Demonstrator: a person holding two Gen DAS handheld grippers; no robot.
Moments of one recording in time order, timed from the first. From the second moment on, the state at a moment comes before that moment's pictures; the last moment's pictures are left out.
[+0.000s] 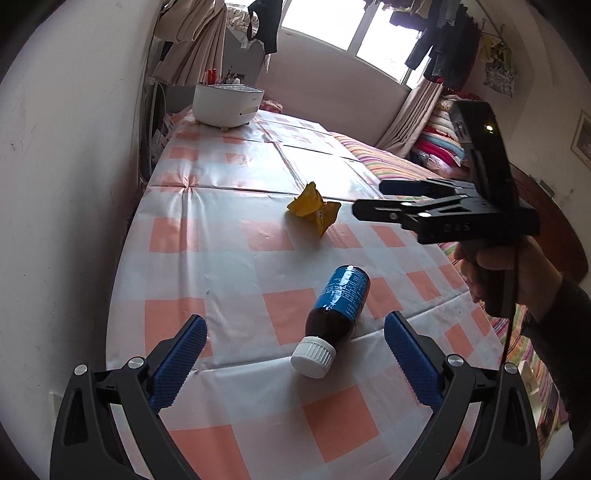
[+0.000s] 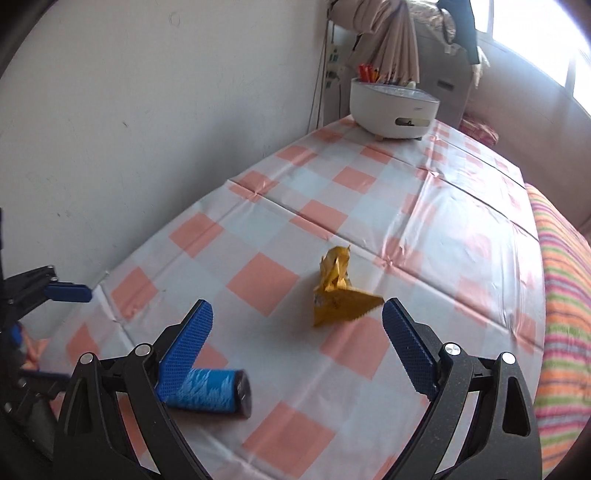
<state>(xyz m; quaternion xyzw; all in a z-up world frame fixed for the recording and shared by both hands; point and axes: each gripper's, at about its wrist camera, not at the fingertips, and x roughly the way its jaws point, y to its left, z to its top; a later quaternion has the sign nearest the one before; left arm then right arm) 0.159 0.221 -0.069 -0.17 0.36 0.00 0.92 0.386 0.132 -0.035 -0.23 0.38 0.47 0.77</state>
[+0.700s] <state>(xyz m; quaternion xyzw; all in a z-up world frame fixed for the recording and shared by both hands) 0.166 0.217 -0.078 -0.16 0.39 0.00 0.91 0.410 0.128 -0.067 -0.25 0.44 0.41 0.76</state>
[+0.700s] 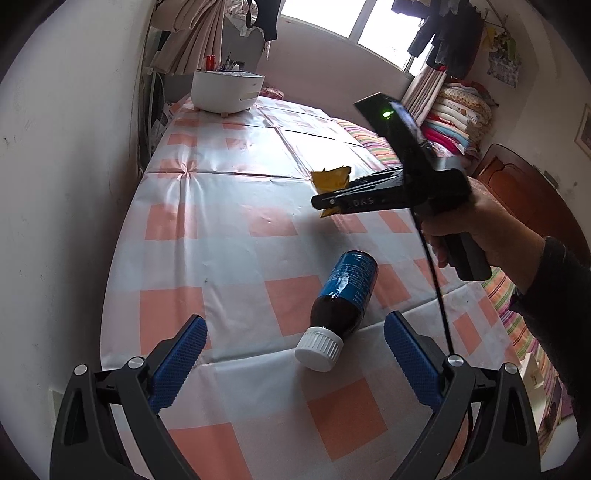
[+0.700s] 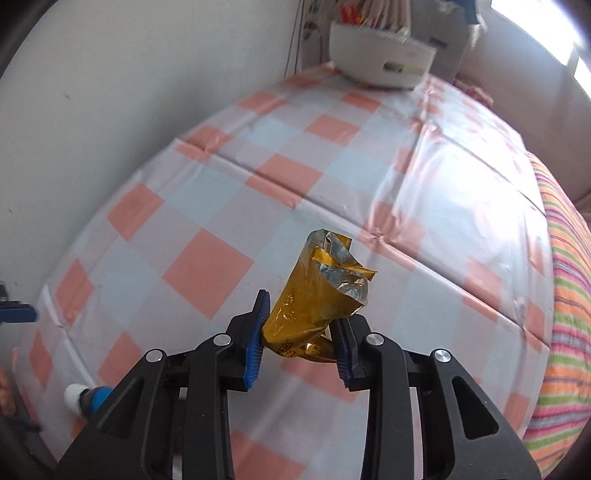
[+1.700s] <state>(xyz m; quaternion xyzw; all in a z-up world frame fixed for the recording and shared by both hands) 0.292 0.142 -0.115 0.06 0.62 -0.03 0.79 0.140 -0.123 0.028 0.02 0.26 0.43 0.86</state>
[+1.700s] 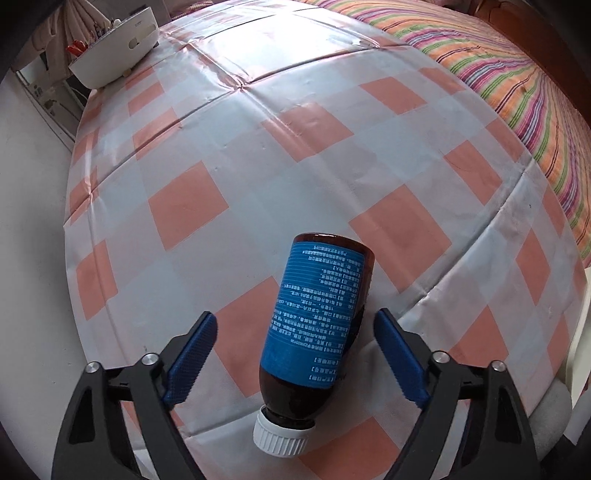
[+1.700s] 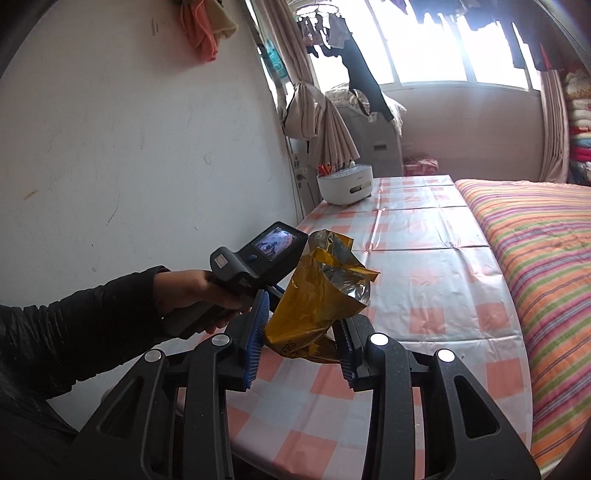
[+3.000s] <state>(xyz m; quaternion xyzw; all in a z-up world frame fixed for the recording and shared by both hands) 0.145 0.007 -0.015 0.04 0.40 -0.10 0.91 0.062 -0.235 0.003 0.07 0.22 0.26 0.94</state>
